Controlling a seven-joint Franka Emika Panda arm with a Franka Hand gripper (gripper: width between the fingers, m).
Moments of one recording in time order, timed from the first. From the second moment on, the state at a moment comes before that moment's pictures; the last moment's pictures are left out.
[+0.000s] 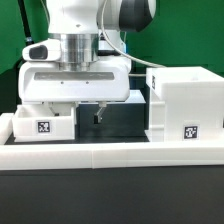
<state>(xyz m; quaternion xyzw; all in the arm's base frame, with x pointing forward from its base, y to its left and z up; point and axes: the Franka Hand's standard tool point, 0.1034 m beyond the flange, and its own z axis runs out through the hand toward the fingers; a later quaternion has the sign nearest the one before) 0.496 -0.085 0.005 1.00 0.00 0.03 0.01</state>
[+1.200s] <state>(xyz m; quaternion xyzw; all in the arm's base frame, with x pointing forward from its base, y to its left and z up) 0.497 -0.084 0.005 1.00 0.00 0.03 0.01</state>
